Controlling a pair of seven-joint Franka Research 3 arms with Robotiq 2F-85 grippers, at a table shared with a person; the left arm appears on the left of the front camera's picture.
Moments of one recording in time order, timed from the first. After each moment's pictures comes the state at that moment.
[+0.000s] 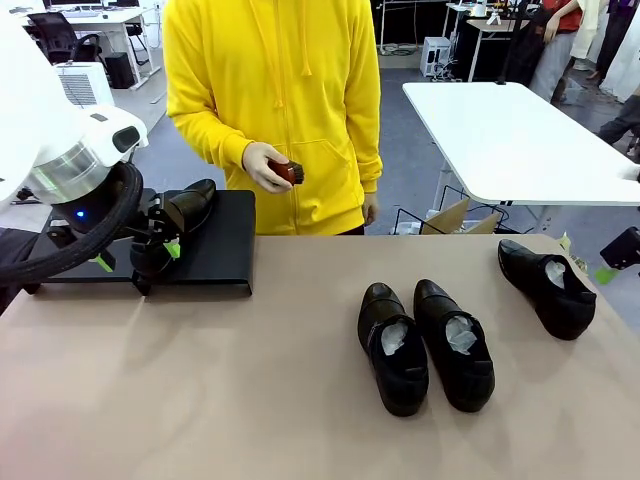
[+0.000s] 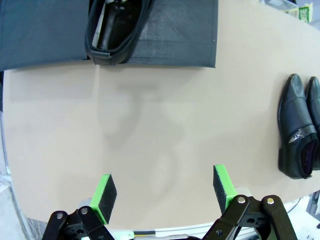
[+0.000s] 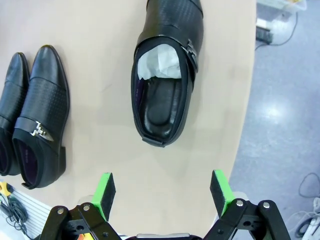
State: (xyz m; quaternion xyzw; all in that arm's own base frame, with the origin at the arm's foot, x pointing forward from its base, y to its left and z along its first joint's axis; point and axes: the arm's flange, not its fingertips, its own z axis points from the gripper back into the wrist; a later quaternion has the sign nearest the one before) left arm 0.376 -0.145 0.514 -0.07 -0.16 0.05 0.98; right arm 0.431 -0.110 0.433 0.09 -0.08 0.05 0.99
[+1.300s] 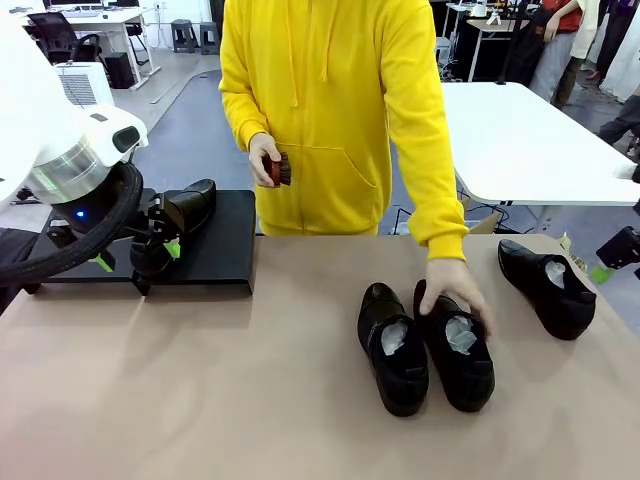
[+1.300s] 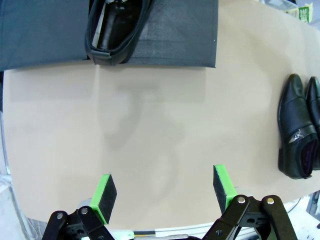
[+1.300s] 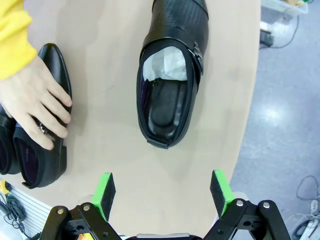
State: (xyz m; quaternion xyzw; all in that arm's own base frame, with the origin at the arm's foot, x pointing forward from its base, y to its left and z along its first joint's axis) left arm 0.376 -0.145 0.514 -0.07 -0.16 0.05 0.98; right arm 0.433 -0.104 0.434 0.08 -0.08 0.06 0.99
